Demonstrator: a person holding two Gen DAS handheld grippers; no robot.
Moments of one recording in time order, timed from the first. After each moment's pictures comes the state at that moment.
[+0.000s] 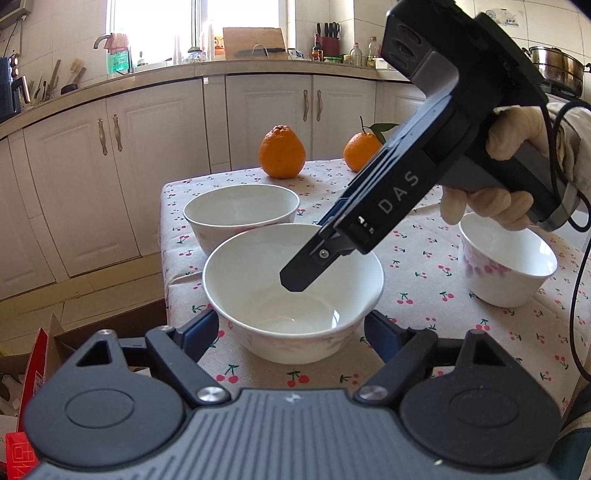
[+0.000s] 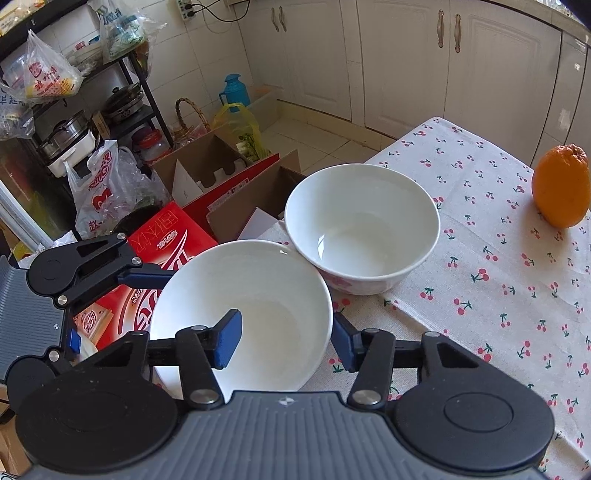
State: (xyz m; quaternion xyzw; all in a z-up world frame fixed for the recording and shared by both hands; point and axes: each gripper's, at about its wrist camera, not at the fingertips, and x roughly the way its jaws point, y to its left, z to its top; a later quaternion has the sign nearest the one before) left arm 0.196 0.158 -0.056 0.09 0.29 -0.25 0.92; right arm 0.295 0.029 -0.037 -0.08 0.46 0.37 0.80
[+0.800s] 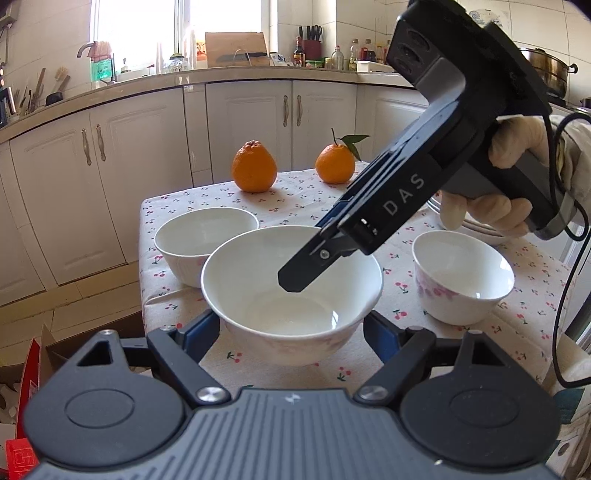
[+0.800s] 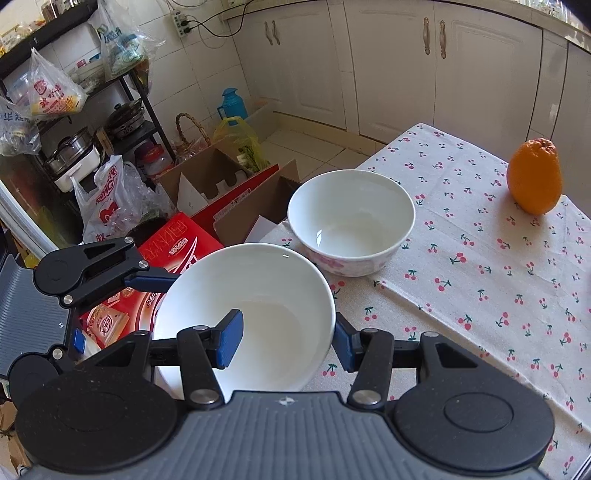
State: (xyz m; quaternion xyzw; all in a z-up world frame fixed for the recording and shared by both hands) left arm 0.176 0.137 -0.026 0.09 0.29 -0.27 0.91; right arm 0.267 -0.002 -0.008 -0.06 0.45 0.37 0.81
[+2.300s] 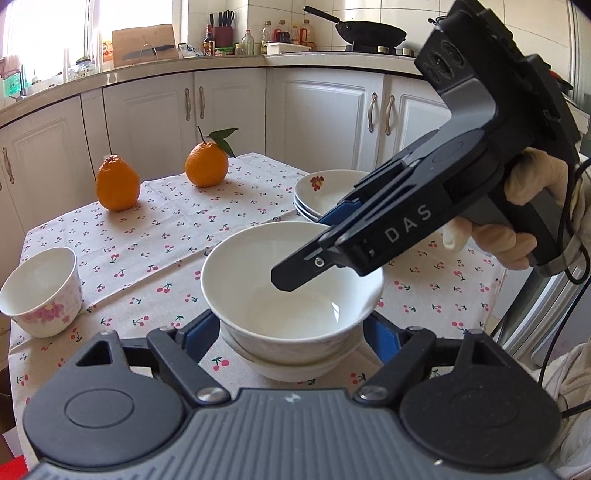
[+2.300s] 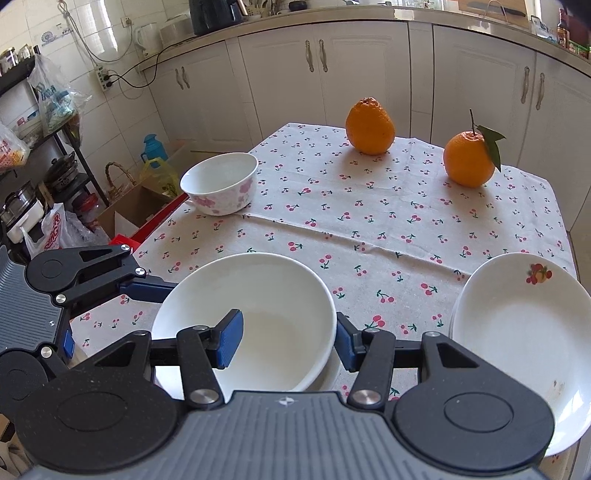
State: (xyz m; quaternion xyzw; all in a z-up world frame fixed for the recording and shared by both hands) left arm 0.150 0.006 -0.027 0.12 0.31 -0.38 0.87; right arm 0.179 -0.150 -0.012 0.00 0.42 0.24 0.88
